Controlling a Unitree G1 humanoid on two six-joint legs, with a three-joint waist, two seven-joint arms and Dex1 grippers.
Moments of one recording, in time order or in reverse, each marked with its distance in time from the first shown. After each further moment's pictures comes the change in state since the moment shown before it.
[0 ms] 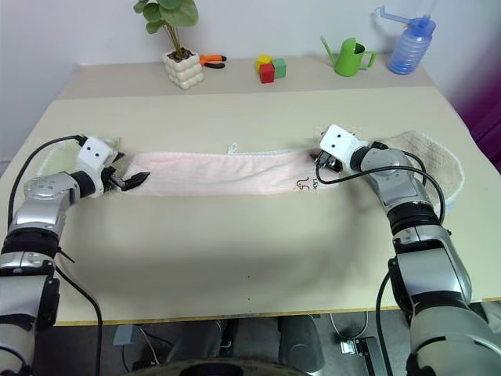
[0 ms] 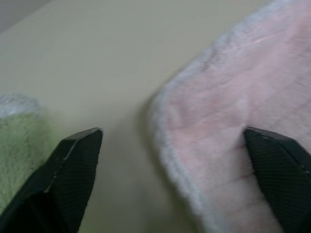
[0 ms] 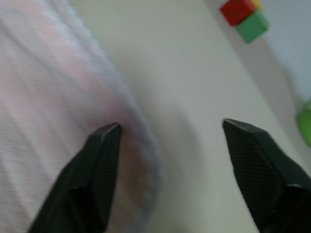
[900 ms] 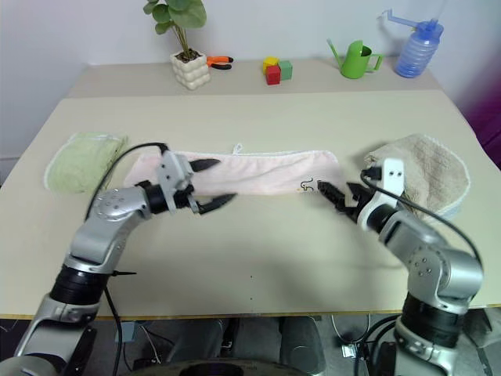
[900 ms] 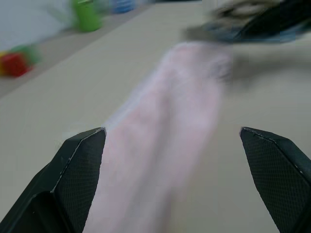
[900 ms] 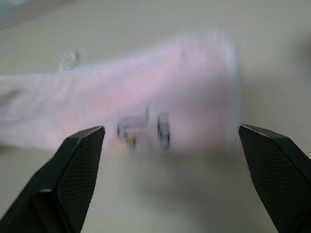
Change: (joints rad) left arm 0.270 -0.251 -0.233 -0.974 -0.189 0.295 -0.079; right arm 0.624 0.331 -0.671 -1.251 0.806 1.490 -0.343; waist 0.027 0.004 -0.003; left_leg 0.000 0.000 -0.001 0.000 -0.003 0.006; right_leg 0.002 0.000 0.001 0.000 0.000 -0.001
